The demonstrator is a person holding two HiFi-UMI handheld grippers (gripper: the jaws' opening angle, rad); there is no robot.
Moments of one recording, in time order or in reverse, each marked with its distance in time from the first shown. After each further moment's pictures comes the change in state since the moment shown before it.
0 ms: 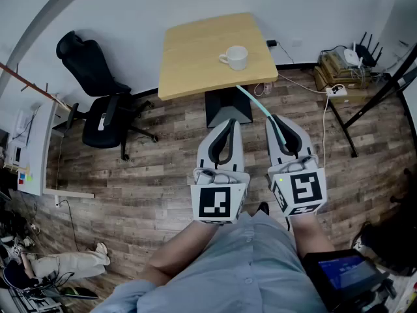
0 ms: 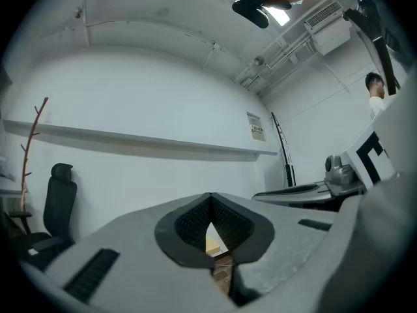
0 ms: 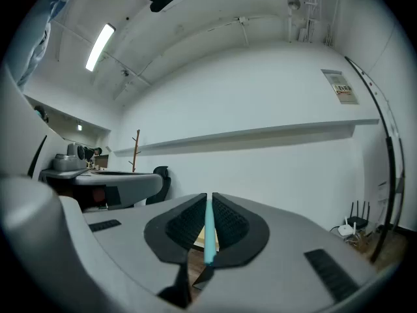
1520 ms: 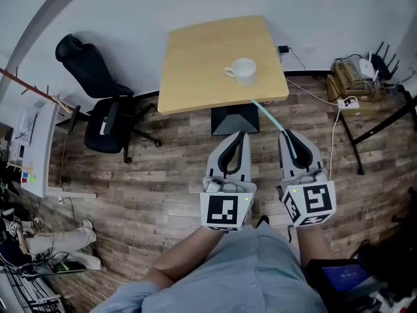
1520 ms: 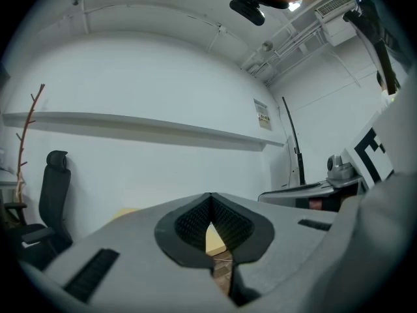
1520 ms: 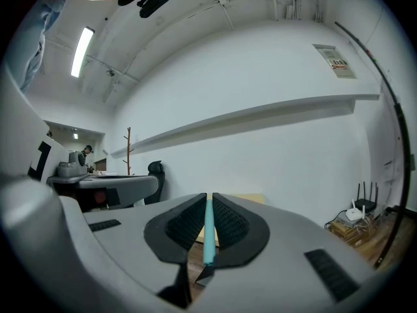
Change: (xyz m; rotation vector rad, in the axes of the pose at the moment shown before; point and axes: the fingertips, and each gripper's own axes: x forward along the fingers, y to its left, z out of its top) left arm 0.106 0.017 -0.057 -0.025 0.081 0.025; right arm 0.080 -0.081 -0.047 0.091 0.072 0.029
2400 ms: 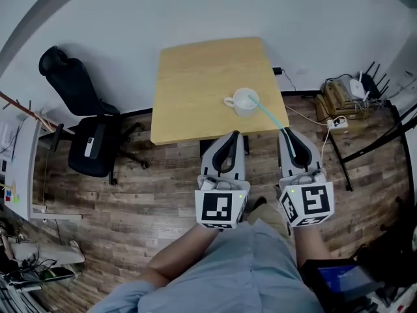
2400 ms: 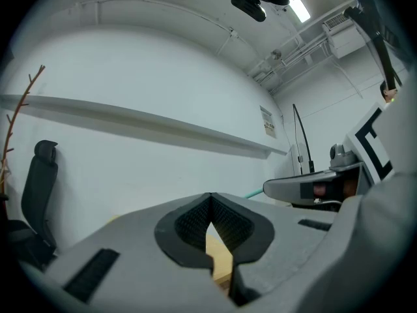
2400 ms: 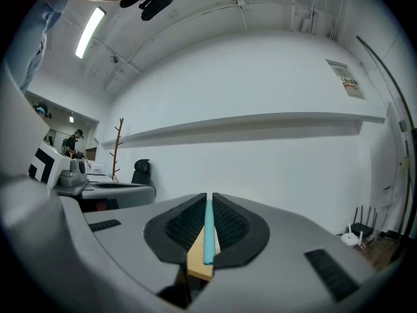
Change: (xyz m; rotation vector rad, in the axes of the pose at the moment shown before) left arm 0.092 0.096 0.007 -0.055 -0.051 -0.041; right arm 0.119 -0.009 0.048 -0.114 -0.049 -0.071
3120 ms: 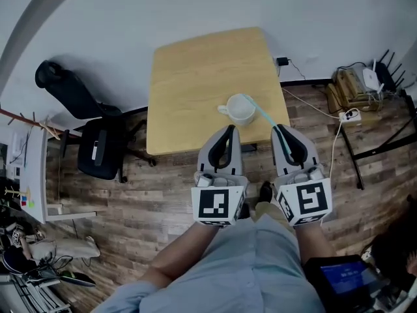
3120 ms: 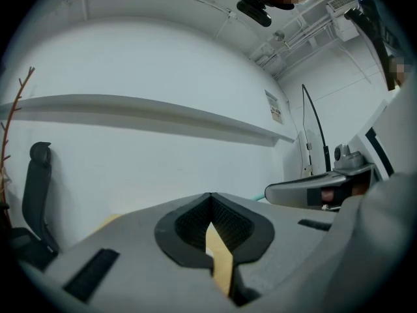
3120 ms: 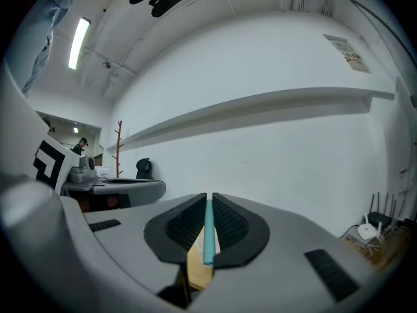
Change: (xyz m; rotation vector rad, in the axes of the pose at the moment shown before) left arm 0.105 -0.001 -0.030 0.047 0.091 0.047; right arm 0.072 -0.068 -0.033 0.070 0.051 0.088
